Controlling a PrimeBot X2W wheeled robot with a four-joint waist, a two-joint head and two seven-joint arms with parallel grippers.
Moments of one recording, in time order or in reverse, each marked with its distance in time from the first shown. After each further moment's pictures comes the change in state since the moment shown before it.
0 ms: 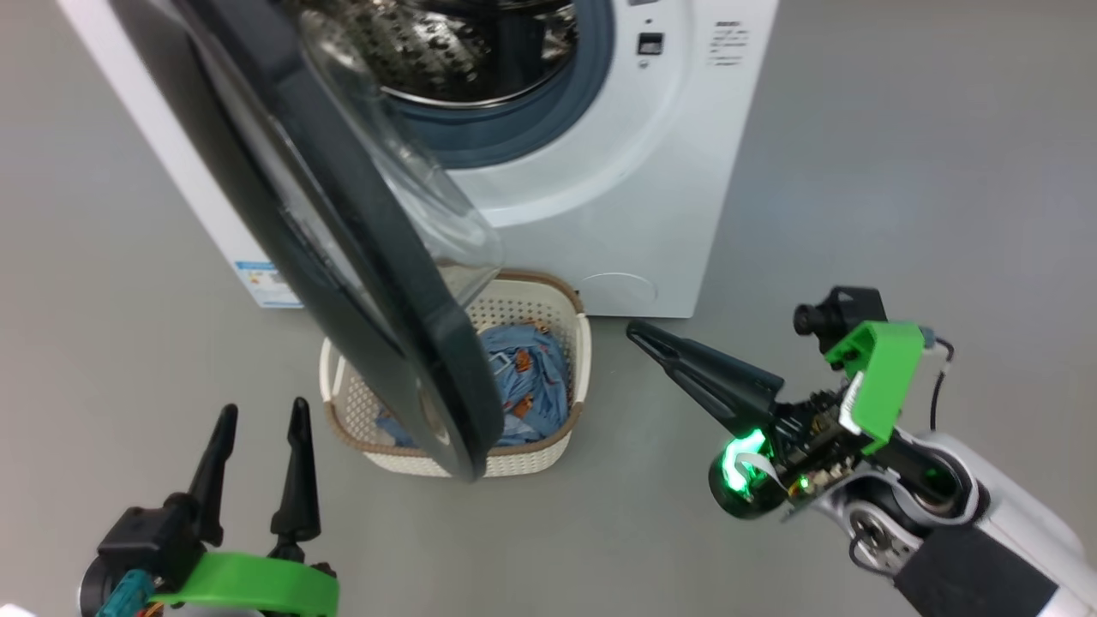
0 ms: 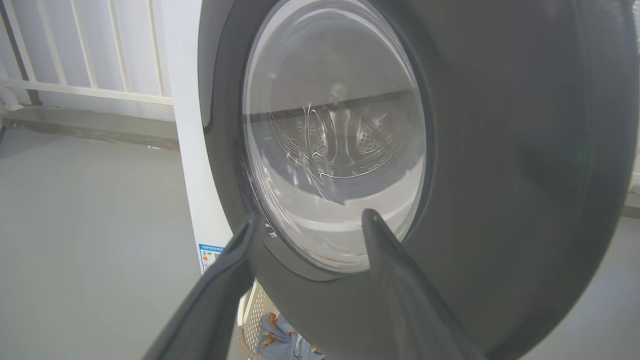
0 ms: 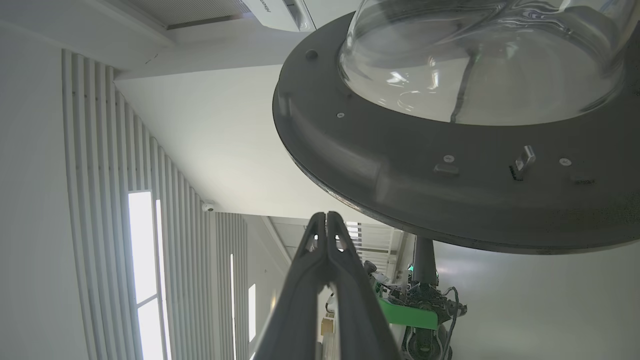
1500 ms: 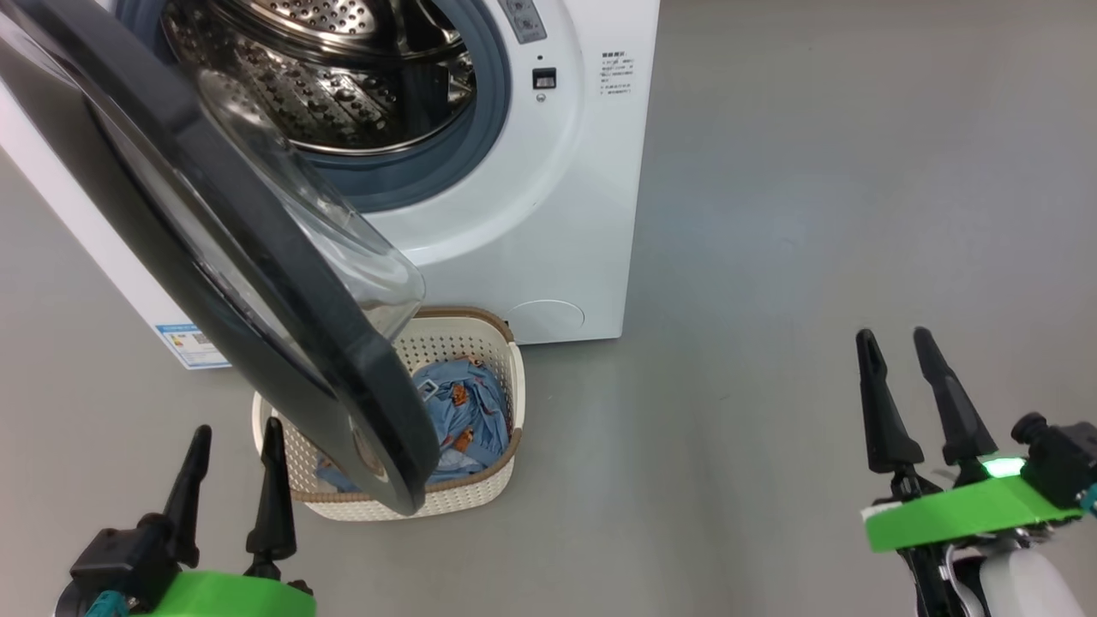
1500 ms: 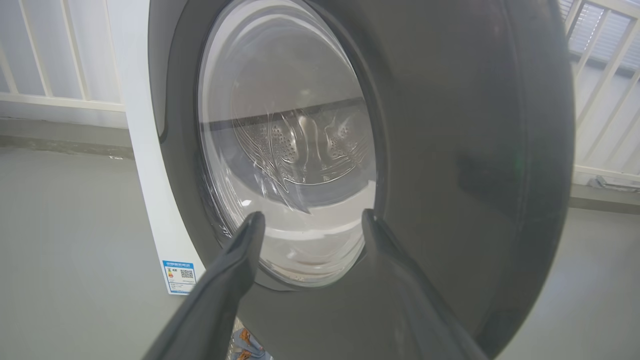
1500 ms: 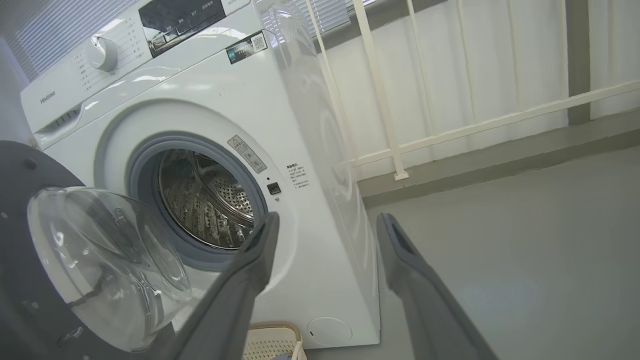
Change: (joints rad) left arm 0.036 0.002 0.063 0.001 0.009 -0.025 0.000; right arm 0.375 0.323 -0.672 0.069 -1.833 0.000 -0.682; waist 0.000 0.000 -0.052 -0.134
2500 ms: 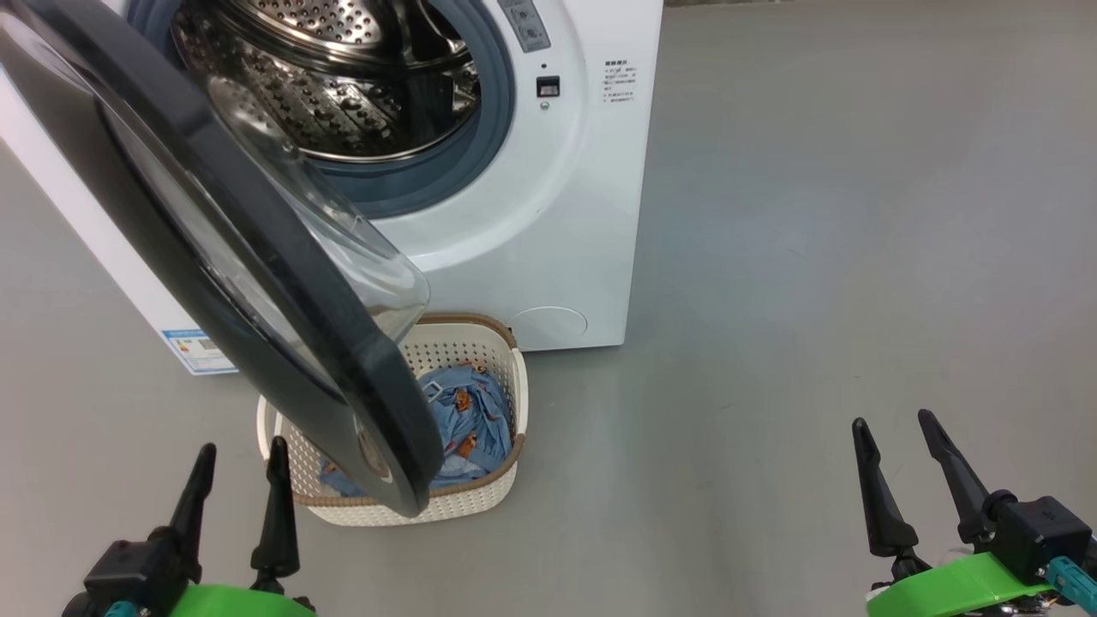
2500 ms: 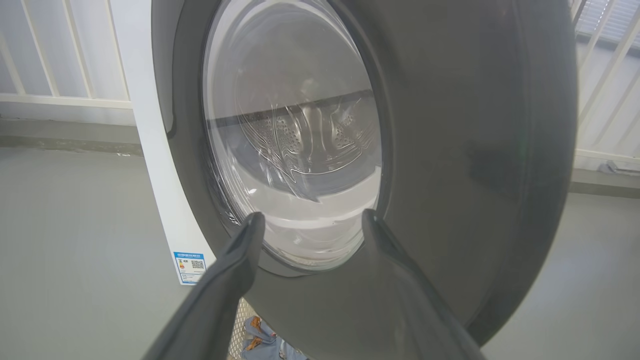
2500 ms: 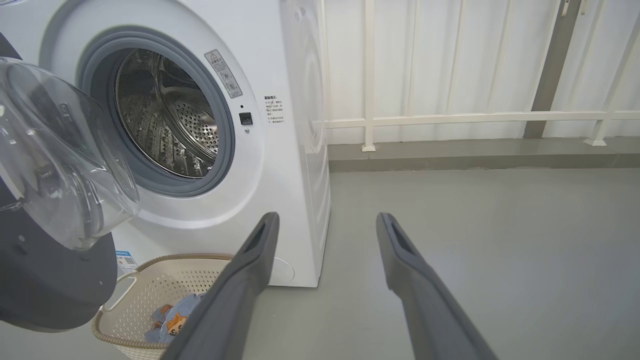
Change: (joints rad) left arm 0.020 0.000 0.002 0.022 0.034 0.000 0.000; right arm 0.159 0.052 -0.089 -0.041 -0.336 0.000 0.000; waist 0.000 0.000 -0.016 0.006
